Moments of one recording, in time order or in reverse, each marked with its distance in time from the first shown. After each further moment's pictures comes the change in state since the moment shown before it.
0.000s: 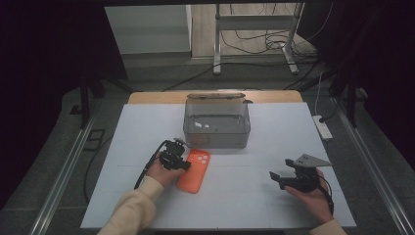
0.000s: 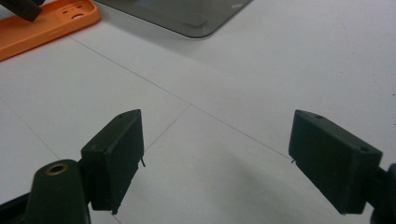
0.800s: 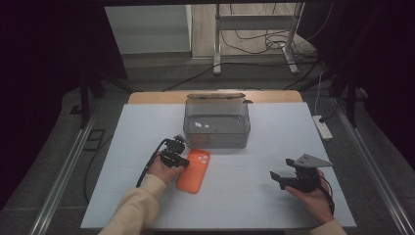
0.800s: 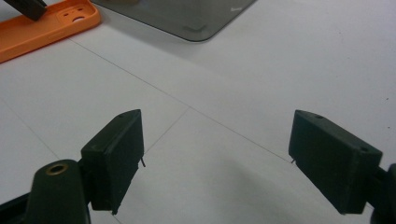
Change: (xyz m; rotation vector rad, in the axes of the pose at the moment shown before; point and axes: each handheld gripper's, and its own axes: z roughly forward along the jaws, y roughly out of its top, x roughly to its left) left arm 0.000 0.007 -0.001 0.037 -0.024 -0.067; right arm 0.001 0.001 -0.002 -0.008 -0.007 -0.011
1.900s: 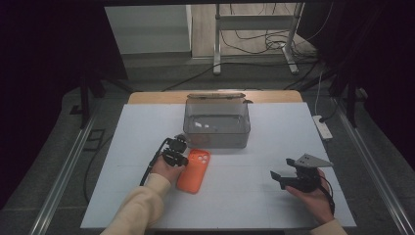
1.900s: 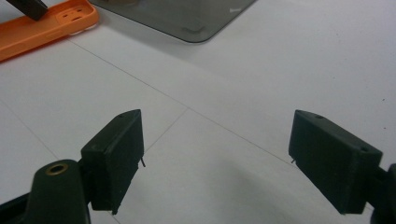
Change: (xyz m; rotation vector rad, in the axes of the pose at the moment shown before) left arm -0.007 0.007 0.001 0.046 0.069 -0.034; right arm -0.001 0.000 -0.001 -0.006 -0.001 -0.001
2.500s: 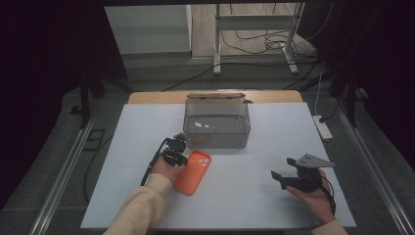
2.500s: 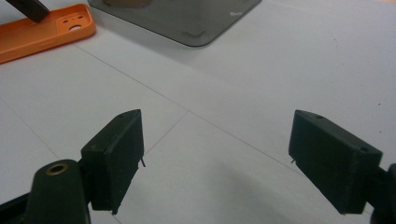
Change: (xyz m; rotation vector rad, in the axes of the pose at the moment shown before) left arm 0.001 -0.002 -0.003 -0.002 -0.012 -0.038; right arm 0.000 0.001 -0.003 -0.012 0.000 -0.005
